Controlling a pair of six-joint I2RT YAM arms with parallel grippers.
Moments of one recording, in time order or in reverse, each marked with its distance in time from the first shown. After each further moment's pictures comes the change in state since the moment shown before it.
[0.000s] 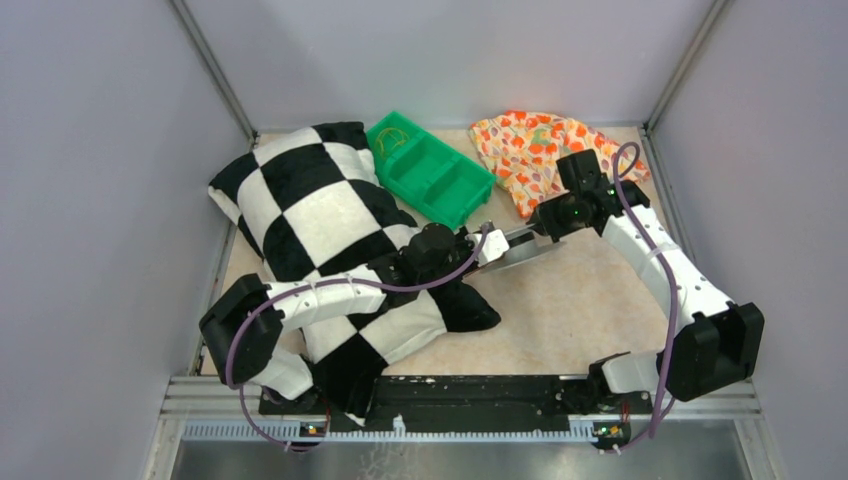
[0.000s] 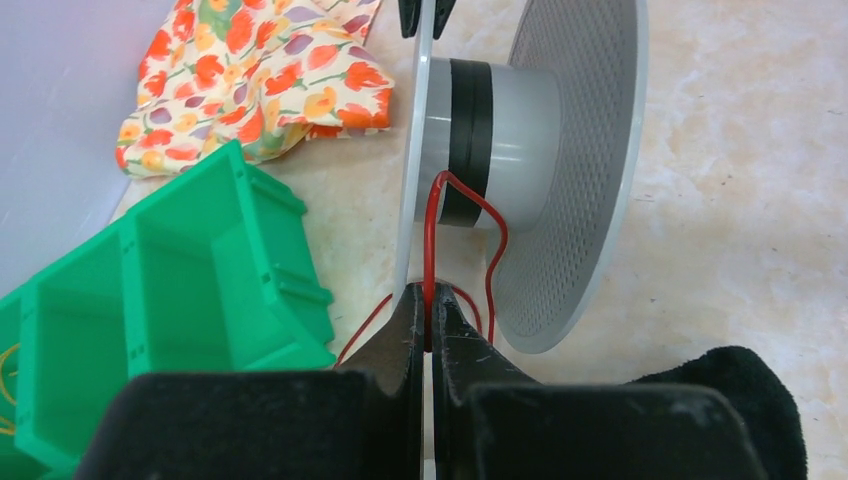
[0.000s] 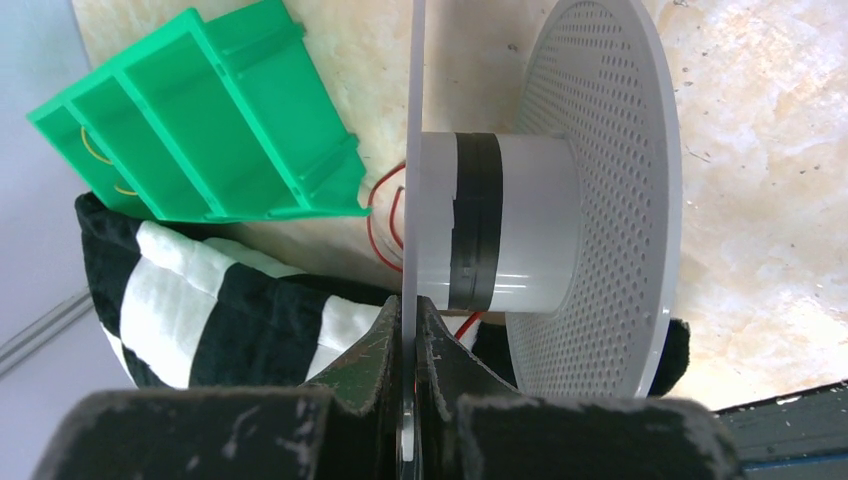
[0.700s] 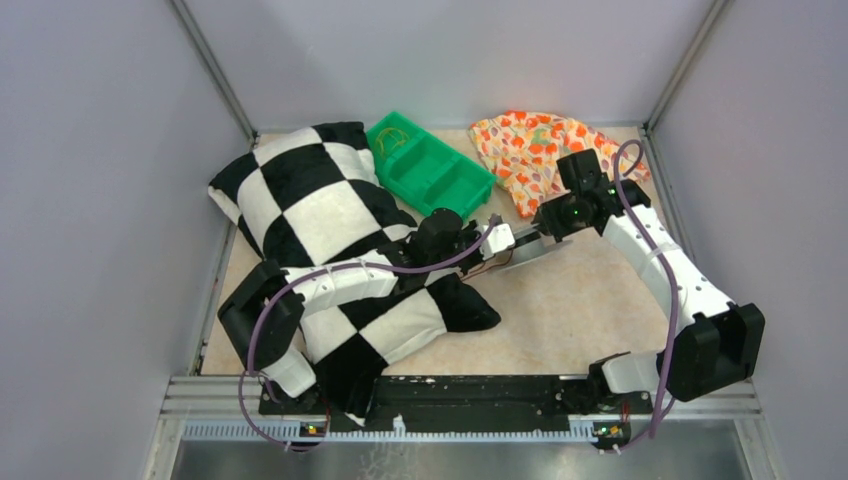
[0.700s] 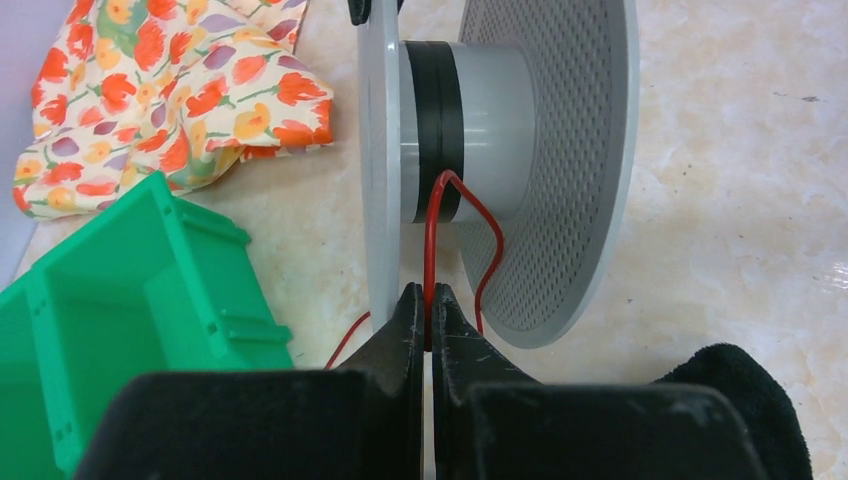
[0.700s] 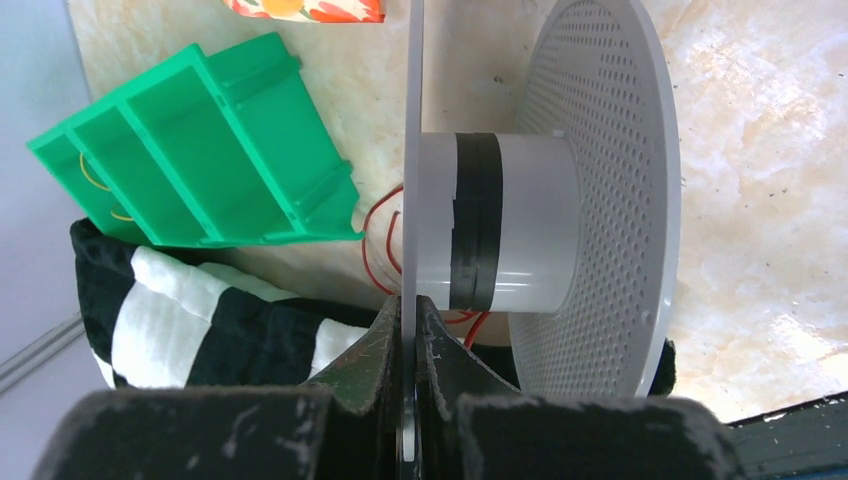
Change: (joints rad) left arm 0.063 0.113 0.101 -0.061 0.196 0.014; right arm 0.000 0.000 0.011 -0.022 0.063 -0.005
